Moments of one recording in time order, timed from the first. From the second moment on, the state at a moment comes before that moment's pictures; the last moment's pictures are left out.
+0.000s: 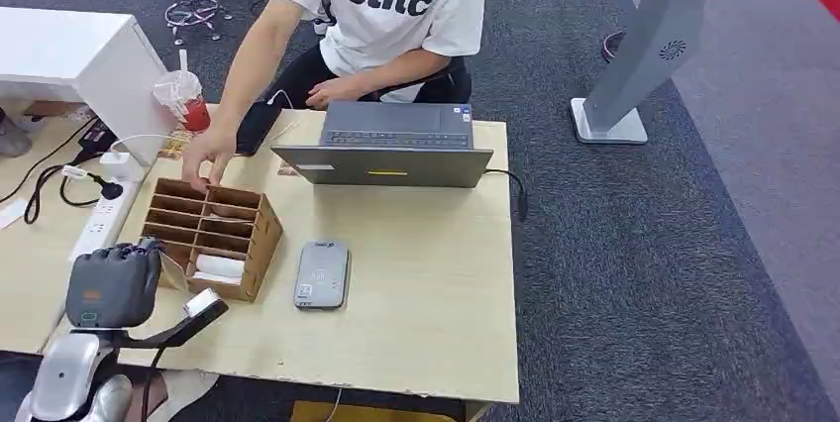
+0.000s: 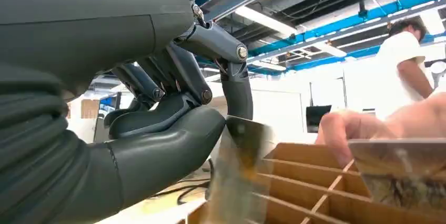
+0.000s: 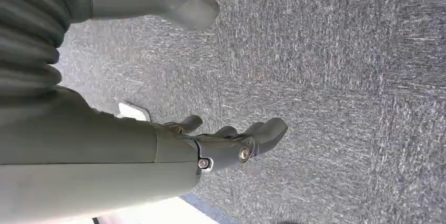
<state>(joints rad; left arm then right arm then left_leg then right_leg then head) -0.20 0.22 -0.15 -1.25 -1.30 0.51 -0.11 -0.07 0.11 -0.82 -0.22 0.86 -0.36 0.07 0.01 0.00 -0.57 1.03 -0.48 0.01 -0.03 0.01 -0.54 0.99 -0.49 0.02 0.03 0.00</state>
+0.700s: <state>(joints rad) -0.31 0.34 -0.06 -1.33 -1.19 0.43 -0.12 -0.07 0.11 -0.83 -0.22 0.88 -0.36 0.07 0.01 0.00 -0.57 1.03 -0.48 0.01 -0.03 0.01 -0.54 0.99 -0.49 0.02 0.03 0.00</state>
